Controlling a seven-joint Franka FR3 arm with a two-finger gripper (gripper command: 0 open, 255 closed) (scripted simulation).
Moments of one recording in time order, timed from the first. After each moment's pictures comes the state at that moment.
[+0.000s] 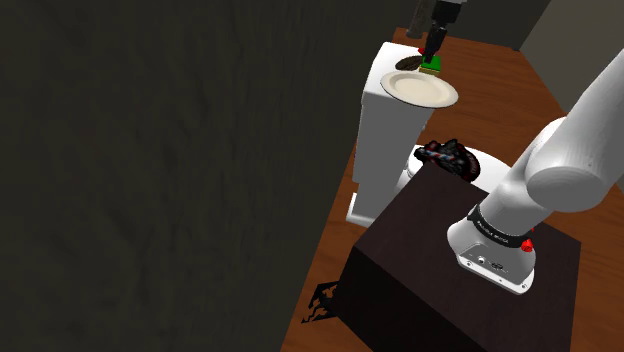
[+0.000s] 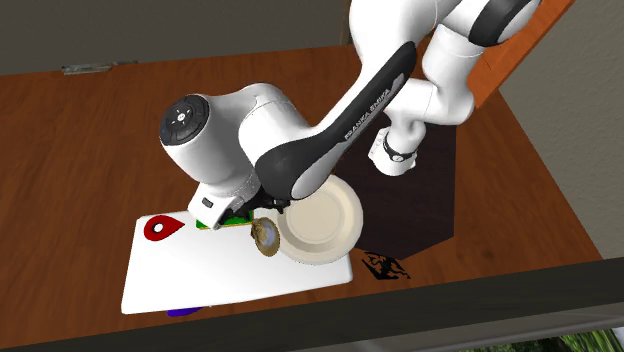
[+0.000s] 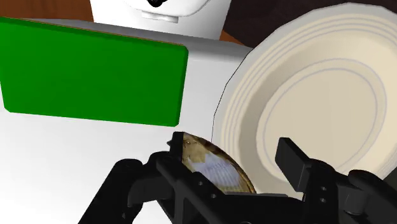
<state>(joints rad) 0.03 0.02 -0.73 -1.94 0.09 1.87 -1.19</state>
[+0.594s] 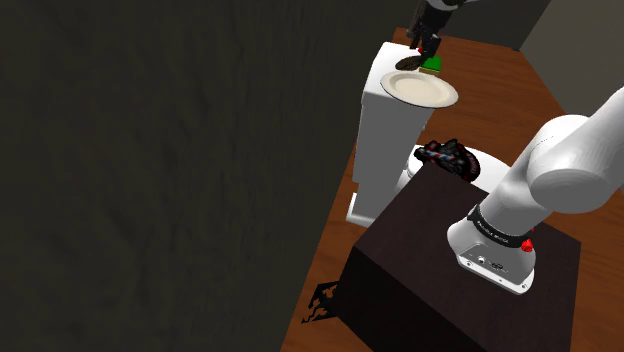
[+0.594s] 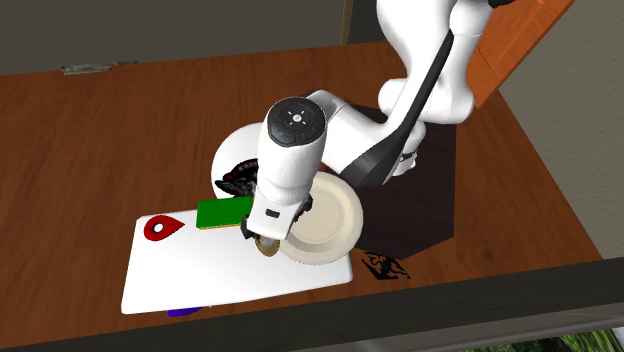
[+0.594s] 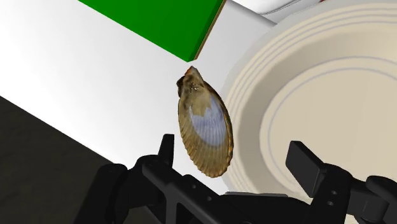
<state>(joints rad) 0.08 -0.26 -0.61 -2.25 -0.25 2.24 -1.17</state>
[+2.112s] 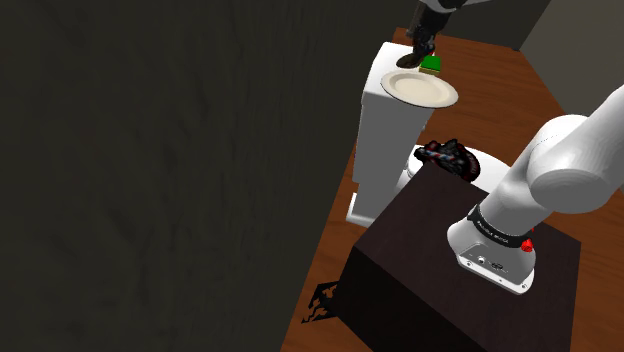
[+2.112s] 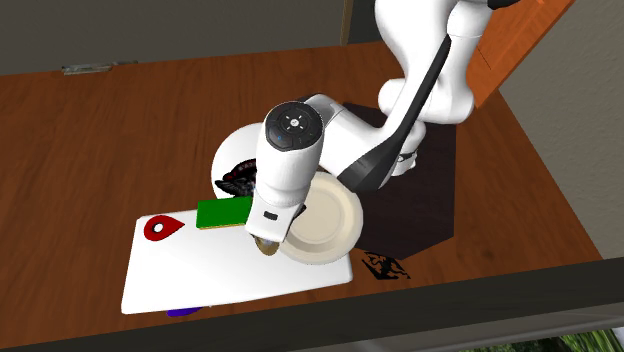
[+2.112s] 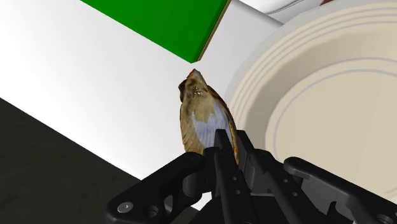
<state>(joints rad) 0.08 -0.24 -0.61 -2.25 -0.25 2.26 -1.18</state>
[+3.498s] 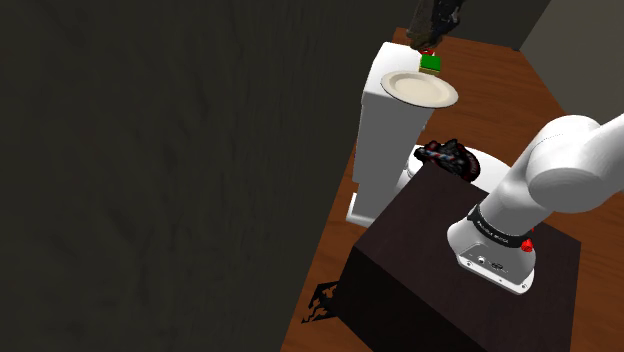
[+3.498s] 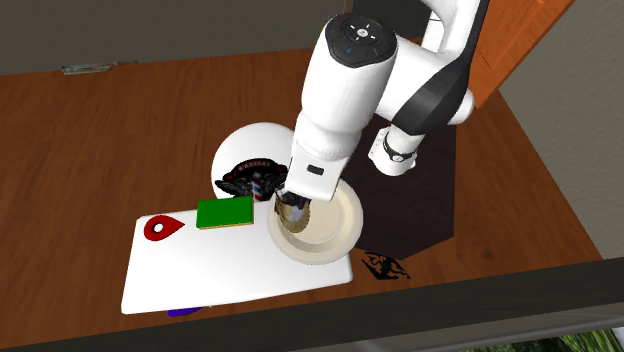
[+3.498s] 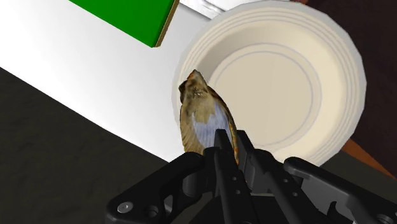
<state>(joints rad) 0.05 -0.52 -0.46 -2.27 -0.34 1.98 -1.06</state>
